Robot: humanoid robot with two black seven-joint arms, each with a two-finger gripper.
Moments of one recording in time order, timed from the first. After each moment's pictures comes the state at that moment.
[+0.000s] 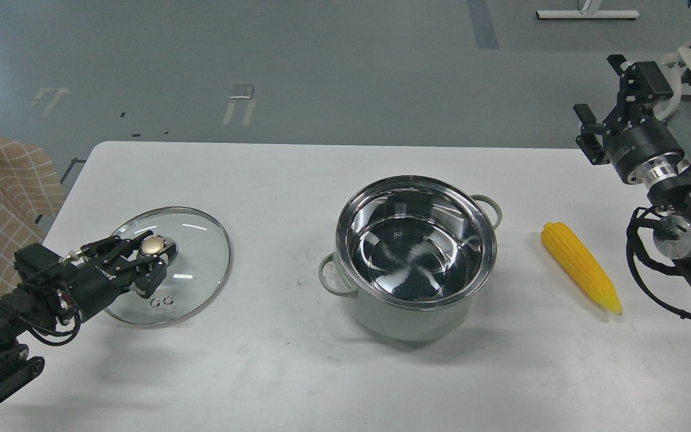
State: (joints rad) left arm -0.33 0.69 -0.53 -0.82 1.86 0.49 -0.49; right arm 0.82 -0.44 0.58 0.64 -0.29 0.23 0.49
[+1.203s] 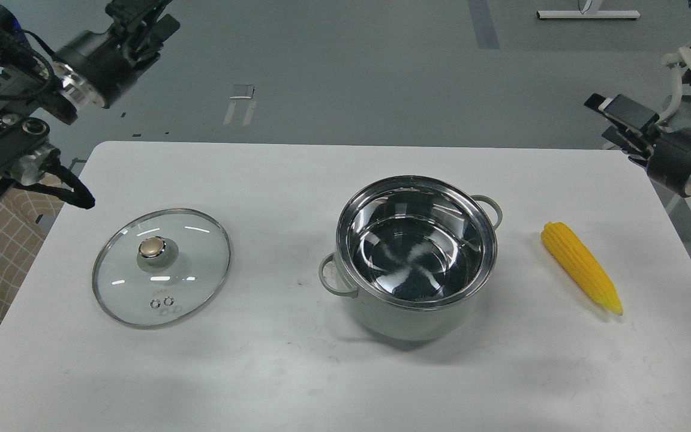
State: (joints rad) left arm -0.96 0.69 -0.56 -0.99 0.62 -0.19 -0.49; right arm 0.93 -0.76 0.27 0.82 -1.05 0.24 0.49
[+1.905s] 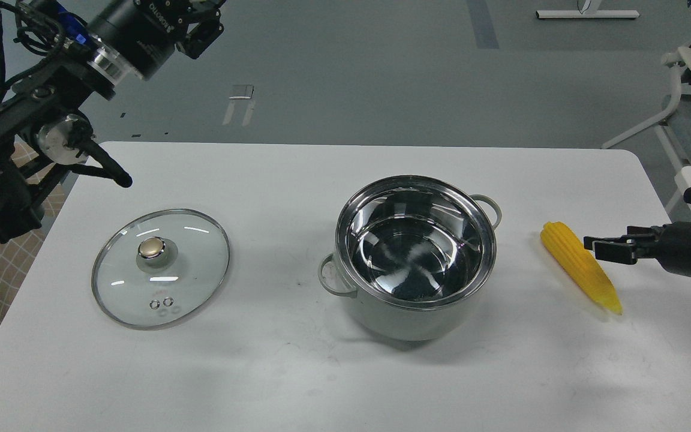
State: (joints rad) left arm -0.96 0.60 -0.65 -1.00 0.38 -0.39 -0.49; right arm 0.91 -0.73 0.00 0.77 -1.58 0.17 0.49
